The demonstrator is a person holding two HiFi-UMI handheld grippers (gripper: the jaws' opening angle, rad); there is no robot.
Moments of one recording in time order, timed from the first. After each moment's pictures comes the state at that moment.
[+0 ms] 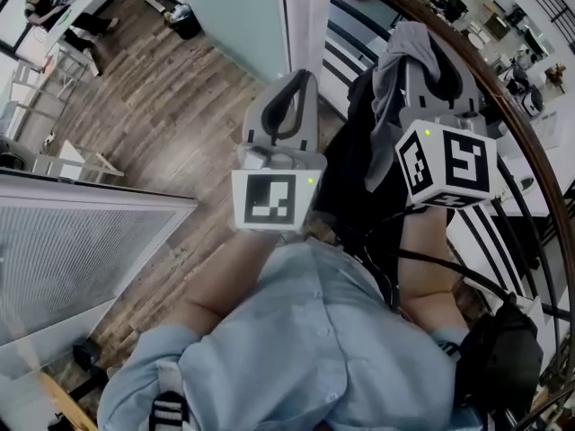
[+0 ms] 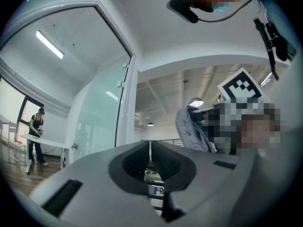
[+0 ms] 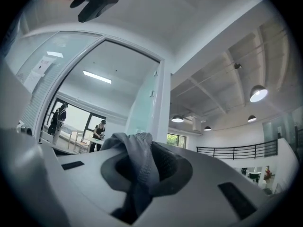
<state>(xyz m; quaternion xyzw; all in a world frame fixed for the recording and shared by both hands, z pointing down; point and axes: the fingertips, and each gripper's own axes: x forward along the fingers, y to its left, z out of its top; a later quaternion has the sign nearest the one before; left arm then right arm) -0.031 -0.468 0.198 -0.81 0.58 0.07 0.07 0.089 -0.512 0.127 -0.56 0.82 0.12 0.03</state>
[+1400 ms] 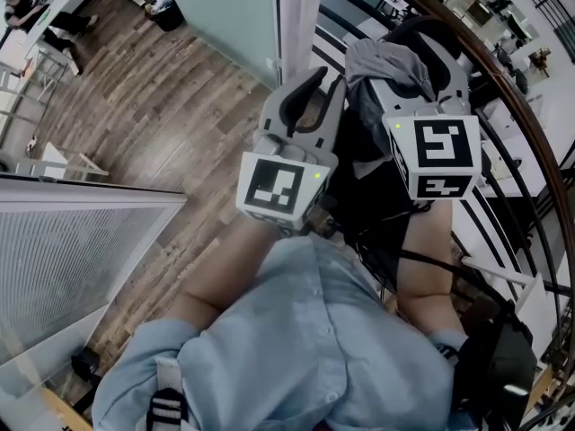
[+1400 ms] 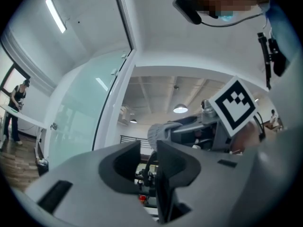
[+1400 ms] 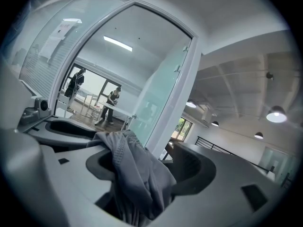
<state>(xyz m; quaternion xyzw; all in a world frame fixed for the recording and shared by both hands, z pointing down) -0.017 -0.448 0.249 -0.88 0.47 0.08 0.01 0.046 -0.491 0.213 -0.52 0.82 0.15 -0.20</state>
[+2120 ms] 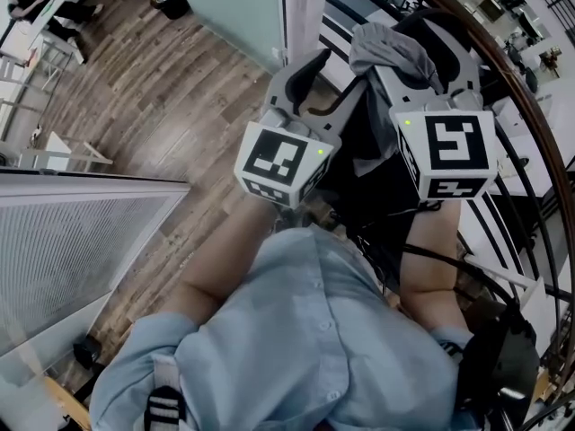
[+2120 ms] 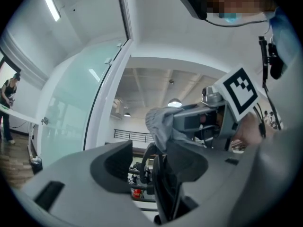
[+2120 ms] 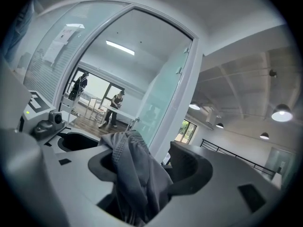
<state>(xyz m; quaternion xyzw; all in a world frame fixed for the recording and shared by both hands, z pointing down) 0.002 -0.472 0.267 -0.90 0.43 0.05 0.00 0.040 -0.499 0.208 -0.50 0.83 0.15 -0.18</state>
